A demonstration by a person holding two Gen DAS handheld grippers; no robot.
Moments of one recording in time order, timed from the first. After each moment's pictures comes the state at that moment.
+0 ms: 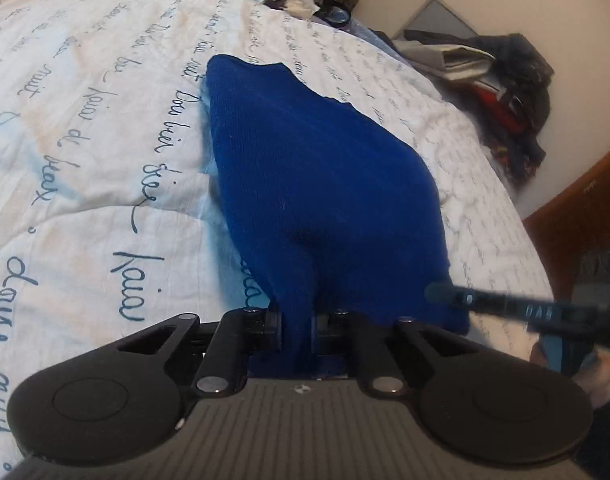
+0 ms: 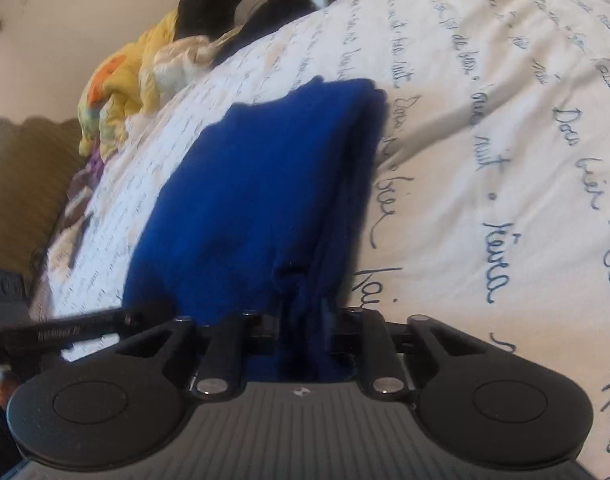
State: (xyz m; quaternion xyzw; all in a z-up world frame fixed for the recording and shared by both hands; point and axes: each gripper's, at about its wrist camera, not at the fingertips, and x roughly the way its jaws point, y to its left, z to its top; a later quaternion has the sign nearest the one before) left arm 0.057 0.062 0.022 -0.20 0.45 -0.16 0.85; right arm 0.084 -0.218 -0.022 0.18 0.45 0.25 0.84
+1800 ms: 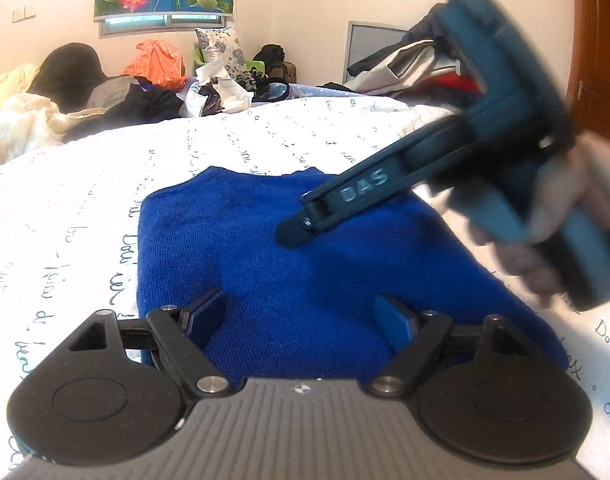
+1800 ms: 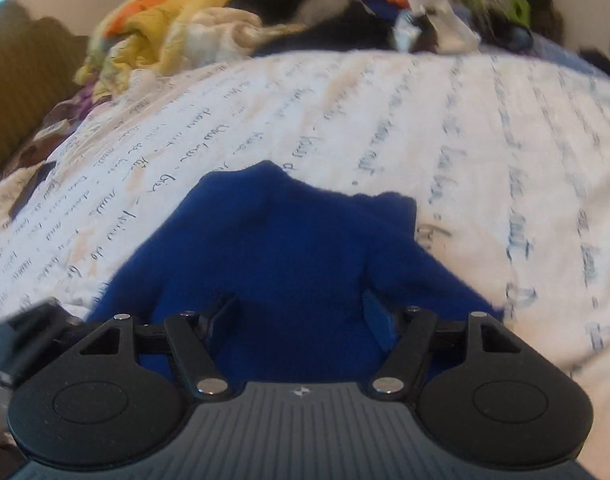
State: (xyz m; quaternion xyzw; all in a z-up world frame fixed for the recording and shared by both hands) left arm 0.063 -0.005 0.006 0.04 0.28 -0.17 0.94; right arm 0.199 -0.111 -0.006 -0.01 0.39 0.26 0.88
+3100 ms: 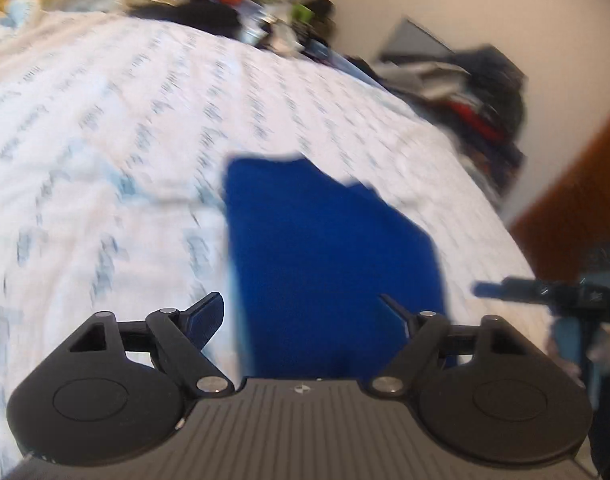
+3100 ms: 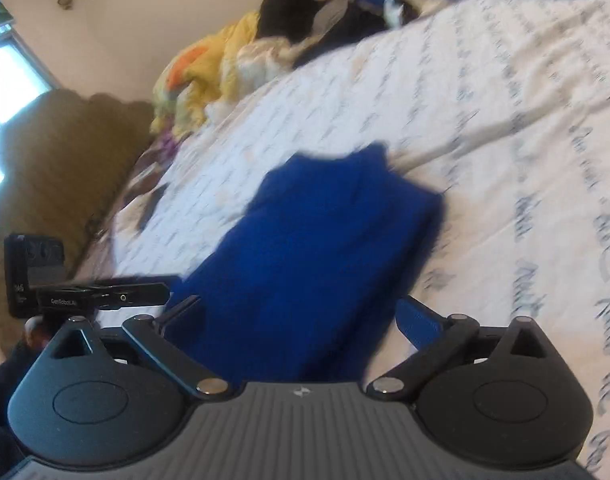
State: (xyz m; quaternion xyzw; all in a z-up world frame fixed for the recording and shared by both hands) left arm 0.009 0.100 0.045 -0.17 0.39 -0.16 0.89; right arm 0.029 -0.261 0.016 0.21 0.40 0.30 0.84
